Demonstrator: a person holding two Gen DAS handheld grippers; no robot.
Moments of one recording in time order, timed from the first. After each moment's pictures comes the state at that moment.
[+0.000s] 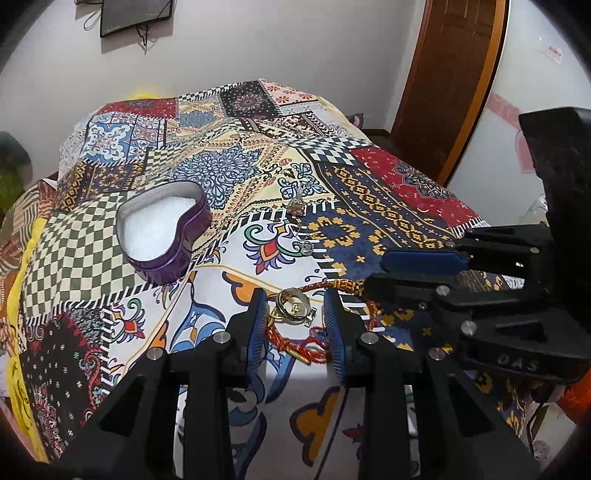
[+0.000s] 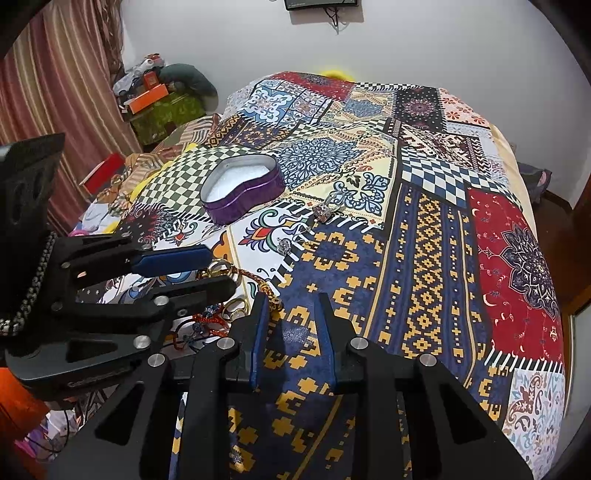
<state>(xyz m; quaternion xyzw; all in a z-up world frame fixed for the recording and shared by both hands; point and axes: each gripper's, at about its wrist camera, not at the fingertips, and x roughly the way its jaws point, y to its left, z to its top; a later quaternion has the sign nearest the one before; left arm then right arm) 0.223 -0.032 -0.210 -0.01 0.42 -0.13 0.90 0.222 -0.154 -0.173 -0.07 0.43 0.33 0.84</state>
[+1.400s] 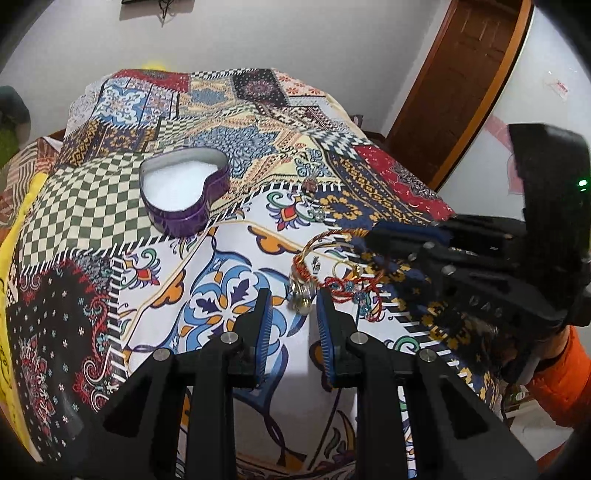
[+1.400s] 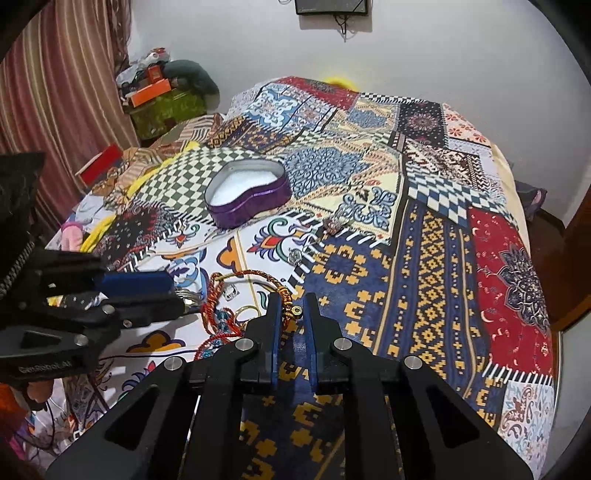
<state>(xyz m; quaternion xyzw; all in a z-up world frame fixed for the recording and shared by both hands) 0.193 0.003 -0.207 -0.07 0.44 -0.14 0.88 0.216 -0.141 -0.163 -0.10 0.41 0.32 0.85</state>
